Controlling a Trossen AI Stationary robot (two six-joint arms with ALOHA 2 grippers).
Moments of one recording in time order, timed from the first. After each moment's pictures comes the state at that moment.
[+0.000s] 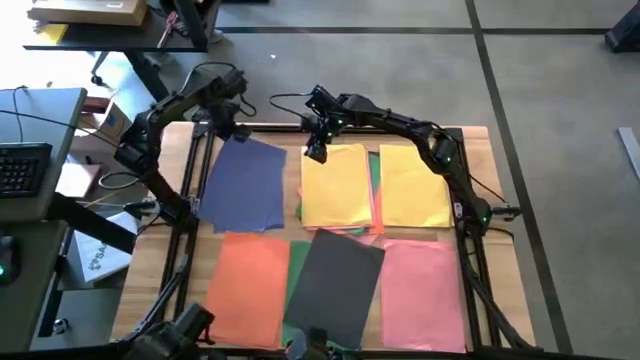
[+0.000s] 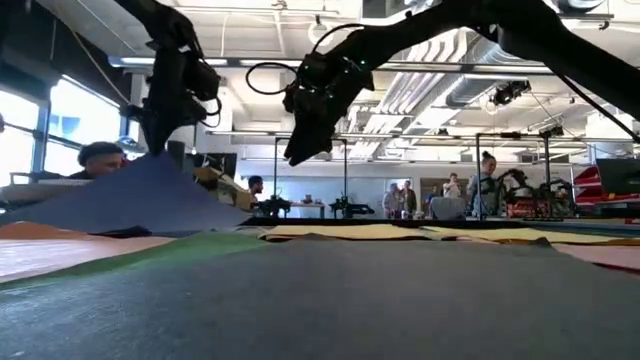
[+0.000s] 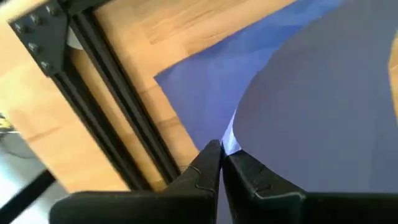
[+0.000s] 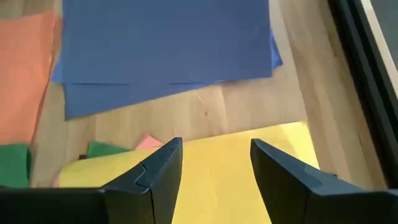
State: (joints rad) left arm 1.07 1.62 1.38 -1.36 -0.04 -0.16; right arm -0.49 2.32 2.18 -0.90 -0.39 -0.25
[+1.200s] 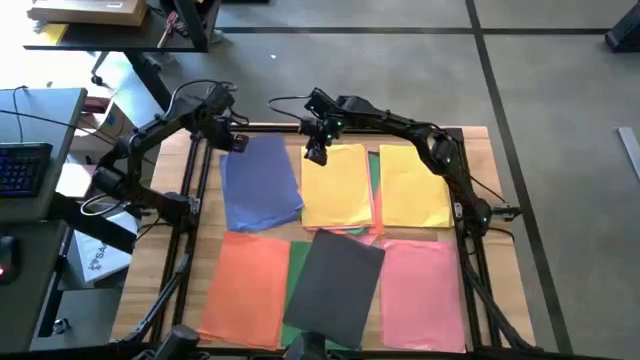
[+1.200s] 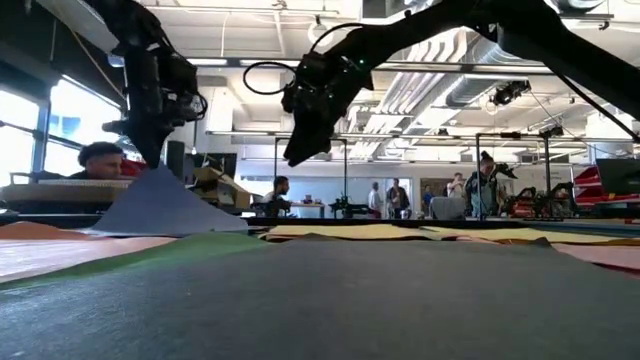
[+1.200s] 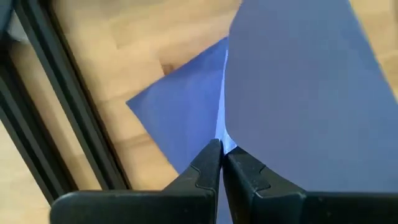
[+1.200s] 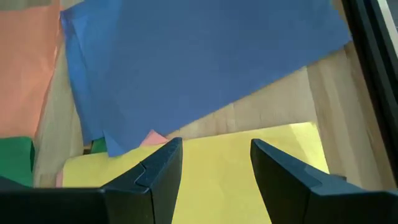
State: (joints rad) left arm 1.05 1.38 1.09 -1.07 0.05 -0.18; right arm -0.48 2.32 2.18 -0.90 -0.40 -0.27
